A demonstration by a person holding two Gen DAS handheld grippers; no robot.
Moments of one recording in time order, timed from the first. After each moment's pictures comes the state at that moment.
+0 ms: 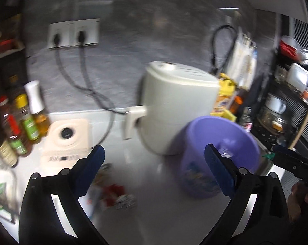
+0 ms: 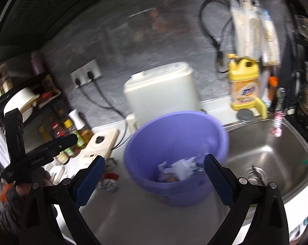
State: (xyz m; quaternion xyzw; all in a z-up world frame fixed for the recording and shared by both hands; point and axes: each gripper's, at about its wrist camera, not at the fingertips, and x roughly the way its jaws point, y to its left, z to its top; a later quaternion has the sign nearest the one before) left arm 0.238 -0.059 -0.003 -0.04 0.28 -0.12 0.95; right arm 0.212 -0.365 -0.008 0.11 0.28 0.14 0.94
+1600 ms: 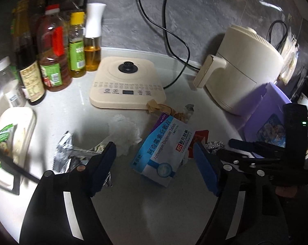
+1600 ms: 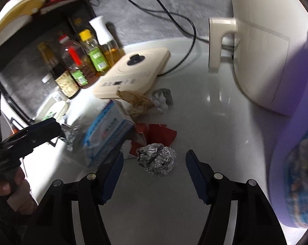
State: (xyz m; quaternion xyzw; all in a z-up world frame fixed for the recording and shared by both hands) left arm 0.240 0.085 -0.126 -0.10 0.38 -0.06 0.92; right arm 0.323 -0.149 -0.168 0.01 0.46 0.26 0.85
